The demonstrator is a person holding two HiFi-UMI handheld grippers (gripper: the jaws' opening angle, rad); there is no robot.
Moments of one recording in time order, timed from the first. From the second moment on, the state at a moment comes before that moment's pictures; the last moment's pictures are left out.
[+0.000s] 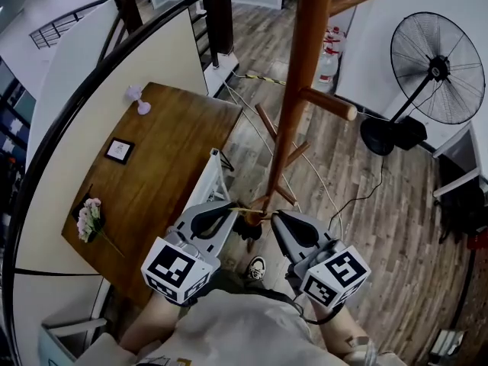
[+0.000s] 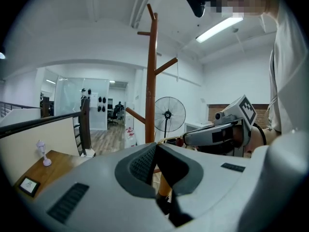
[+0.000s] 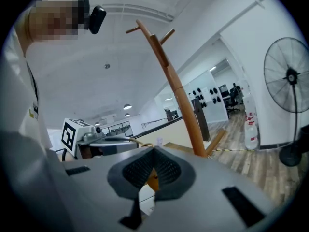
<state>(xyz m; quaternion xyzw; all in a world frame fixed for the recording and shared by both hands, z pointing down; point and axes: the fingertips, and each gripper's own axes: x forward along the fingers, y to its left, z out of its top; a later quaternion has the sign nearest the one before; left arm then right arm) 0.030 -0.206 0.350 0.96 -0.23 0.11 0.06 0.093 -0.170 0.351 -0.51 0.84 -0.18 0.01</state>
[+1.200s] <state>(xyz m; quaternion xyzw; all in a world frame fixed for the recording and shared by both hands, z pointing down) 0.030 -0.253 0.507 0.96 -0.12 0.15 0.18 0.086 -0.199 0.501 -0.61 0.75 -0.25 0.01</state>
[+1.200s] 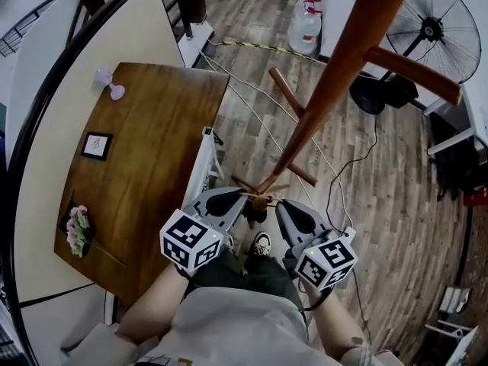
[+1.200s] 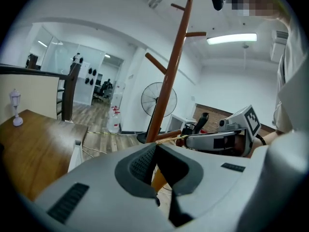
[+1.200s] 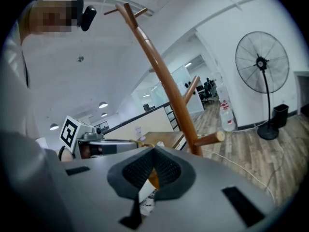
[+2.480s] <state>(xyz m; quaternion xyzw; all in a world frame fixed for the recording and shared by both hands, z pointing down) 0.104 -0.298 0.700 0.94 -0.12 0.20 0.25 0.145 -0.247 0.695 -0.67 0.65 -0.36 0.04</state>
